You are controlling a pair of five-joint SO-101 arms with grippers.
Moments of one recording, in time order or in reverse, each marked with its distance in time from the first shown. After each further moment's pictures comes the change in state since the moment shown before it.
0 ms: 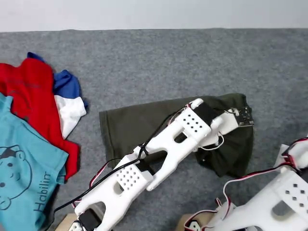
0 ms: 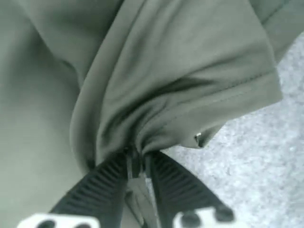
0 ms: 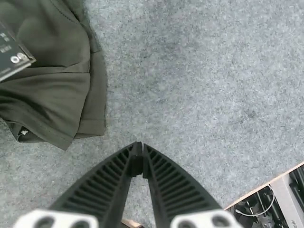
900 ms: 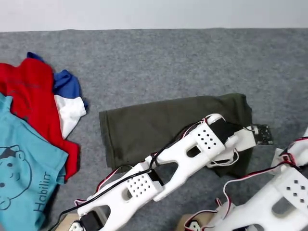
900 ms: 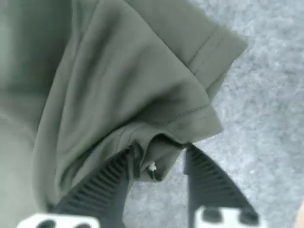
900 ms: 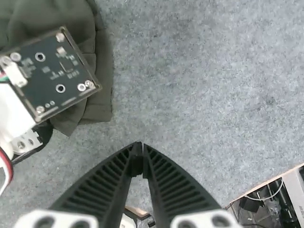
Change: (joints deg) left arm 7.3 5.5 -8.2 0.2 -1.8; right arm -0.1 0.0 5.8 -0.4 0.0
